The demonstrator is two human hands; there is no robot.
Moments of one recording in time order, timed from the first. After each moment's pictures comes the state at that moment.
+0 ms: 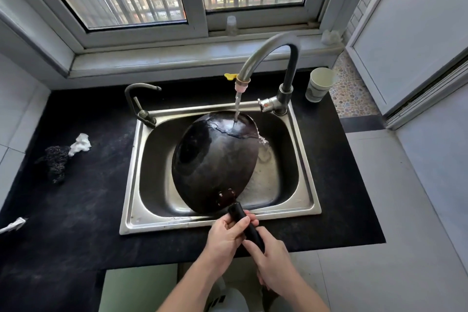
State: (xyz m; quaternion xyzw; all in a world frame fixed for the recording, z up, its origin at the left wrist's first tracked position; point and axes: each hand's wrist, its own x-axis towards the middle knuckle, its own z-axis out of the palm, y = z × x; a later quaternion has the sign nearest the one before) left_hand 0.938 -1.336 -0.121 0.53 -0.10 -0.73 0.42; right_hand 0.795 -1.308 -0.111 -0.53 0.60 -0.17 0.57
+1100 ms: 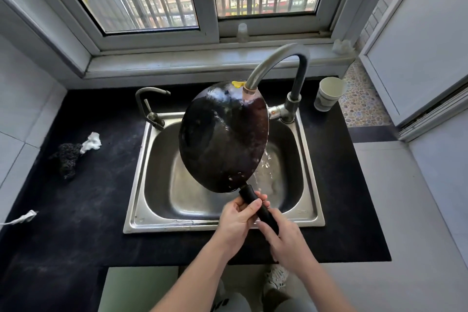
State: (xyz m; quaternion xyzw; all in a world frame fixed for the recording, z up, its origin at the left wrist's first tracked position) left_hand 0.913 -1.382 -0.099 0.48 -0.13 -0.73 0.47; right_hand 0.767 -1.358 -0.114 -0.61 0.56 -0.23 0.51
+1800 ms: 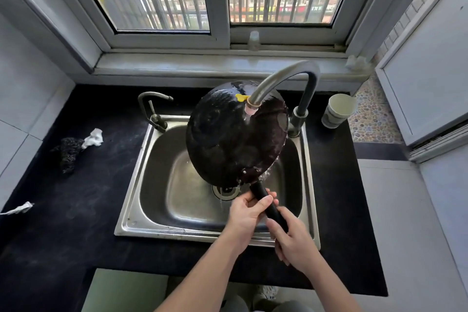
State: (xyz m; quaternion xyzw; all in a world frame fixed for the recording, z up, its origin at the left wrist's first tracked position) left_hand 0.881 -1.429 -0.100 0.53 -0.13 -0.68 0.48; right_hand 0.737 -1.412 -0.105 -0.56 0.52 -0.22 0.60
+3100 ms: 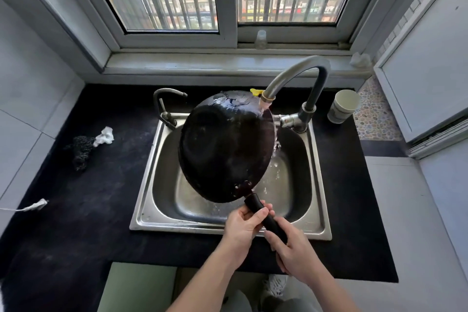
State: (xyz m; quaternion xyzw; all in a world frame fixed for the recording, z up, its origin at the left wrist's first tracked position) left_hand 0.912 -1.380 -0.099 0.52 -0.10 -0.70 0.48; right_hand 0.761 -1.372 -0.108 -0.58 0.53 -0.20 0.58
